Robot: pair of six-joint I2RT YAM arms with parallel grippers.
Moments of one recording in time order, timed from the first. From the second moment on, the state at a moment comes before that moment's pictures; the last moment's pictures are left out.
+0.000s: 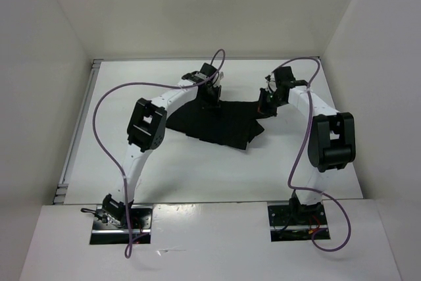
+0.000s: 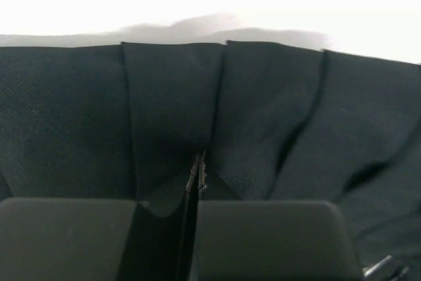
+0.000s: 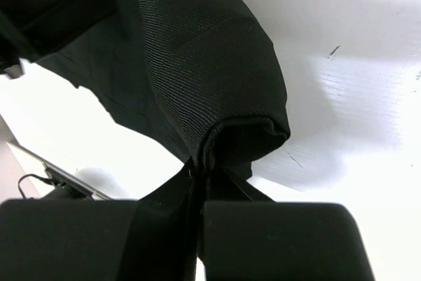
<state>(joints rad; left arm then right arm) -0.51 2.42 2.08 -0.70 0.27 -0.42 0.11 1.77 1.30 -0.67 -0.45 0.36</state>
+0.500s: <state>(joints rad) -0.68 2.57 2.31 -0.70 0.33 -0.43 0.06 1.62 1.41 -0.80 -0.40 0.36</state>
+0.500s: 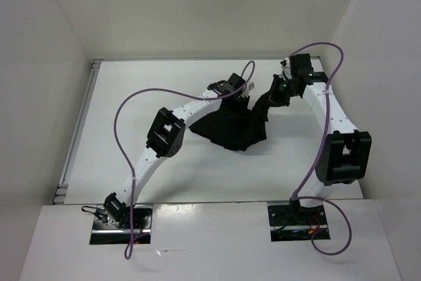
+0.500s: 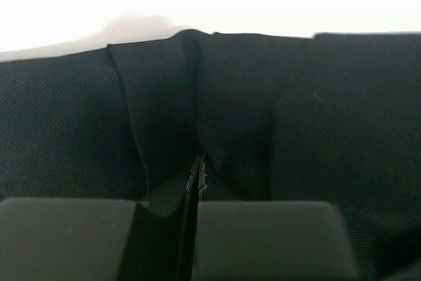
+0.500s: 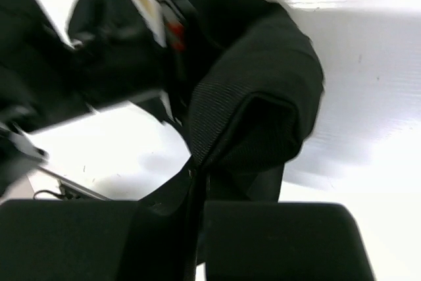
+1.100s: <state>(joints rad) -0.35 2.32 2.17 -0.71 0.22 -0.42 0.04 1.60 1.46 -0.83 -0.40 0.39</state>
